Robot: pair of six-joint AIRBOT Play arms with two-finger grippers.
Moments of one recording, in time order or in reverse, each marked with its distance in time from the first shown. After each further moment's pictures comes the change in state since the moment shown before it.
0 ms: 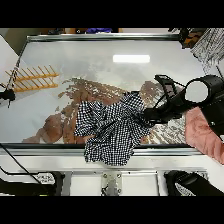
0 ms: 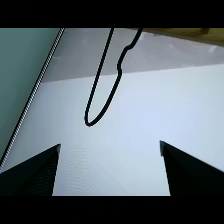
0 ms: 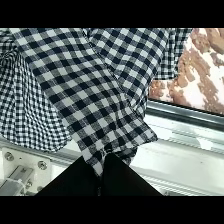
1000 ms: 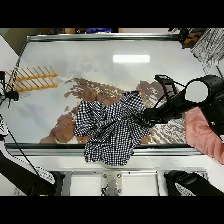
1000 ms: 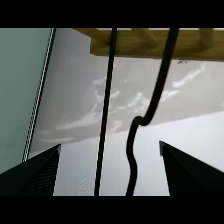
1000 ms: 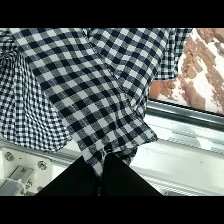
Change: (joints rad) left arm 0.043 -0.438 0.375 0.000 0.037 0.225; right arm 0.000 0.000 0.000 0.000 0.000 0.000
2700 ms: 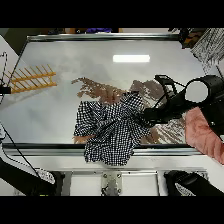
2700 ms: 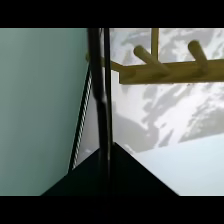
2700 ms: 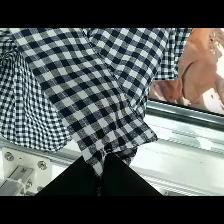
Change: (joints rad) left arm -0.009 0.129 0.033 0.000 -0.055 0.067; right arm 0.000 0.000 0.000 0.000 0.000 0.000
